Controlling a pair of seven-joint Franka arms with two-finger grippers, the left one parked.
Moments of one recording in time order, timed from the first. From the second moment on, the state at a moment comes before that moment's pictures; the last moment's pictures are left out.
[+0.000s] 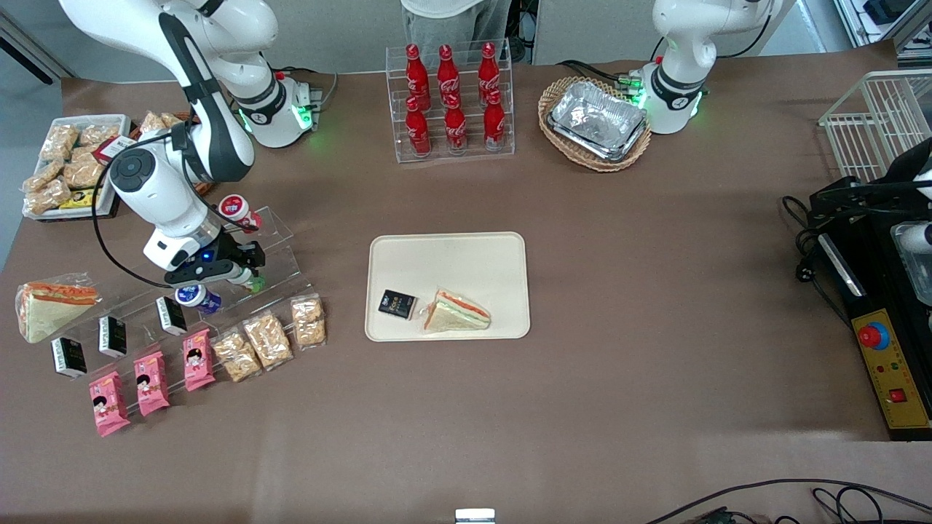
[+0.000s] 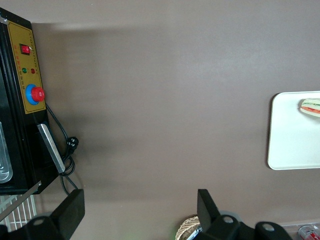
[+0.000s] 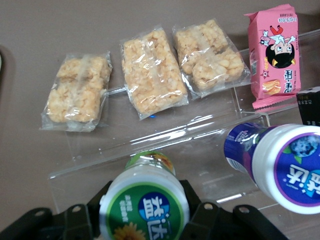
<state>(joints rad) 0.01 -0.03 0.05 -2.52 0.01 2.62 -0.12</state>
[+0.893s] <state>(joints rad) 0.04 -0.11 0.06 -1.97 0.02 1.81 -0.06</state>
